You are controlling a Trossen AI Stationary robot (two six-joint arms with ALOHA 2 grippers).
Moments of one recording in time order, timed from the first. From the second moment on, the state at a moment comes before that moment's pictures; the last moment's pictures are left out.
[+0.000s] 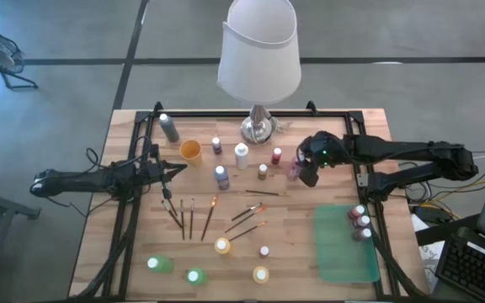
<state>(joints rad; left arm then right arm) 0.01 0.14 0.03 0.01 -0.32 0.27 -0.16 1.07 0.84 -0.65 0.15 0.28</state>
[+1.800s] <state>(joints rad) 0.01 0.14 0.03 0.01 -0.32 0.27 1.09 1.10 1.00 -1.42 0.61 1.66</state>
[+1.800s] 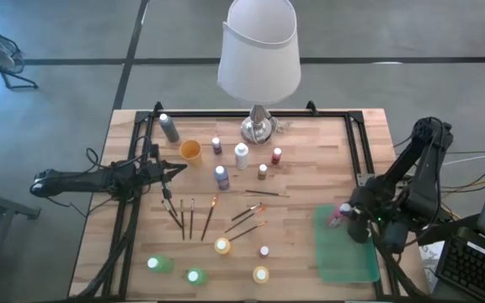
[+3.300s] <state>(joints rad) 0.01 0.14 0.03 0.01 -0.32 0.26 1.17 1.11 0.87 -1.41 0.55 1.86</state>
